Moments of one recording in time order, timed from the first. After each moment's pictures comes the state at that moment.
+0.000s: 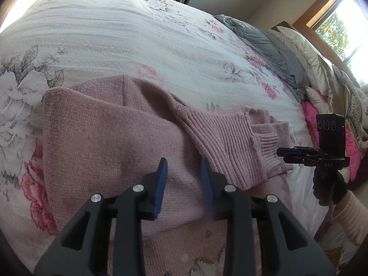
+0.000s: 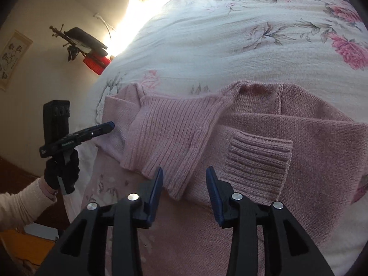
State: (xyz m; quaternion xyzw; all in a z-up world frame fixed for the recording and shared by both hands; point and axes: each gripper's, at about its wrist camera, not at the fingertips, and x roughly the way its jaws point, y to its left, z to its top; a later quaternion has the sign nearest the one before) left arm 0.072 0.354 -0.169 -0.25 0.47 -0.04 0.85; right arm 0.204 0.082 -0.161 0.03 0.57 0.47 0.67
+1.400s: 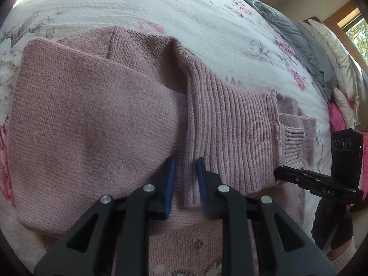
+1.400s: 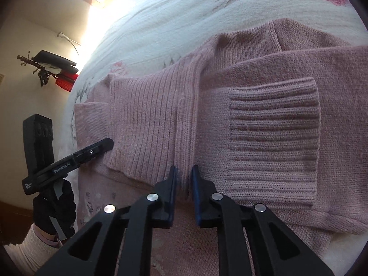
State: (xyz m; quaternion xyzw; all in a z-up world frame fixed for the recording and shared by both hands) left arm 0.089 0.315 -0.215 -0.26 0.53 0.03 0.80; right arm 0.180 0.103 -0.214 0.06 0.63 0.38 0.68
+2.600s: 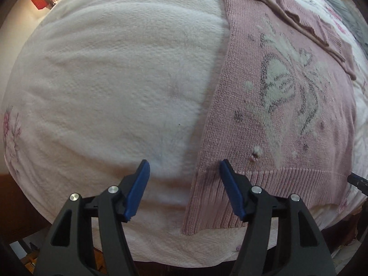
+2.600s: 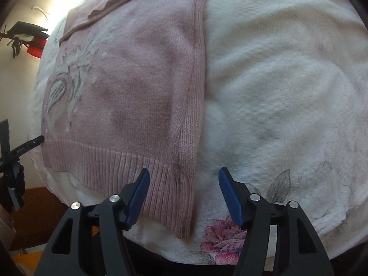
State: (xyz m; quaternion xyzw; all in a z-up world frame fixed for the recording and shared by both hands) left arm -0.254 0.276 -0.187 -0.21 0.64 0.22 0.70; right arm -0.063 -0.100 -0.209 -0.05 0.70 0.29 0.65
